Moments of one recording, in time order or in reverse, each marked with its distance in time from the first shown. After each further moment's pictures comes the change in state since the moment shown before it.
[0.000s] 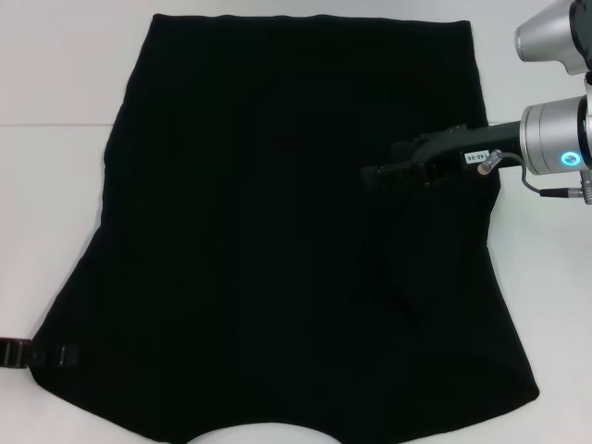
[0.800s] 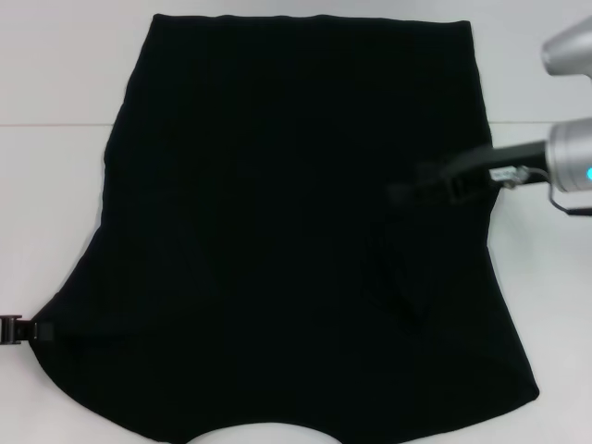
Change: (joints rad) left arm -0.015 0.011 -0.077 -0.015 -0.028 -0.003 -0.035; right arm -0.049 -0.024 -0.004 -0.003 -0.010 -0.034 0.047
